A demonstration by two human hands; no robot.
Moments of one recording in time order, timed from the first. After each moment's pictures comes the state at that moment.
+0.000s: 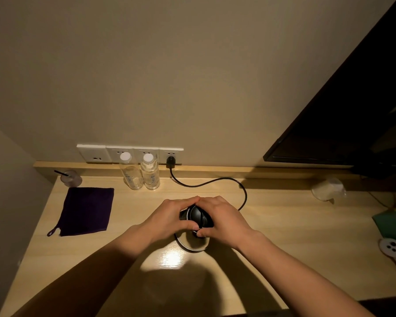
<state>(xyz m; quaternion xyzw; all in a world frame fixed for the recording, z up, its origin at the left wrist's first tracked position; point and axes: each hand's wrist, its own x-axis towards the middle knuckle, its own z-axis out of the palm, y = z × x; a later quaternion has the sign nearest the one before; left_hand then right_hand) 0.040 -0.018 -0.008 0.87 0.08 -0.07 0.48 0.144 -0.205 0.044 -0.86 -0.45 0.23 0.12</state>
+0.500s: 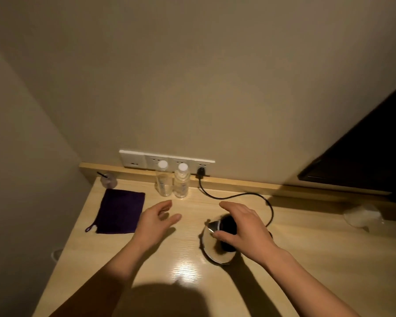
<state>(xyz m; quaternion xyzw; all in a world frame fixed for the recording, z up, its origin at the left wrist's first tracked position) -0.040 0.043 -0.001 0.68 0.37 0.07 0.62 0.122 -0.182 0.062 -0.87 -0.44 0.18 0.17</state>
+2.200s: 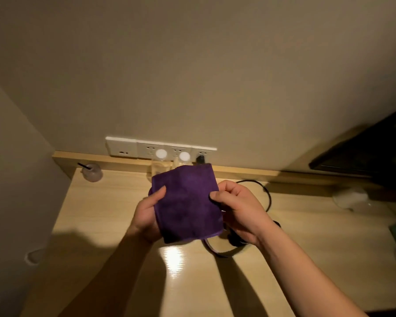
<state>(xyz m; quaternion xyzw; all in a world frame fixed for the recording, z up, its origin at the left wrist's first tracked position) -0.025 0.068 -0.008 0.15 0.21 0.04 0.97 0.096 -0.102 0.100 -0.65 -0.06 0.45 0.61</state>
